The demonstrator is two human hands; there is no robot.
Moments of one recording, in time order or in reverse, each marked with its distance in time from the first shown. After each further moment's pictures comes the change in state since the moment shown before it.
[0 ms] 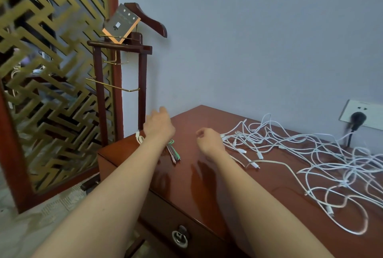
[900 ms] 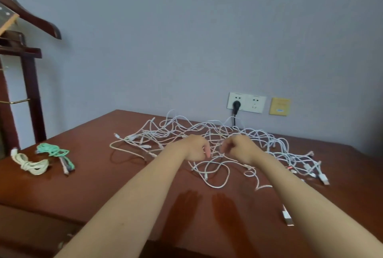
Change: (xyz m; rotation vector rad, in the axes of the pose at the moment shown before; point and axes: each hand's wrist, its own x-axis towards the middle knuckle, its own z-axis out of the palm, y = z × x) left_hand -0.153 0.236 0.052 -0.093 -0.694 0.886; right_hand -0.156 0.184 -0.236 -0.286 0.073 0.144
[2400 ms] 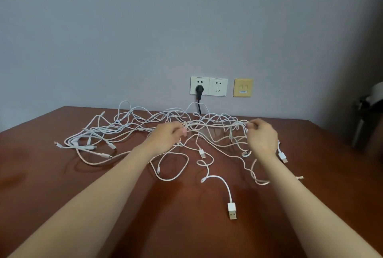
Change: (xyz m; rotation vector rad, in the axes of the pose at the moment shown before) left_hand 0.071 0.021 0.048 -0.274 0.307 0.132; right_hand -0.030 0.128 -0.023 0.255 0.744 0.529
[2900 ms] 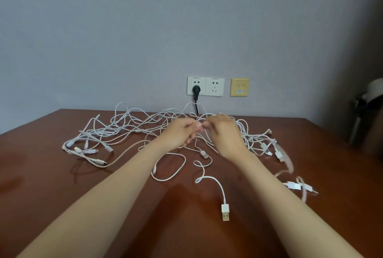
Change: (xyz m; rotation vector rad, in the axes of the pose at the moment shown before) left_hand 0.014 0.034 0.019 -0.393 -0.068 0.033; right_hand -0.024 -0.037 0.023 -0.173 -0.210 -0.672
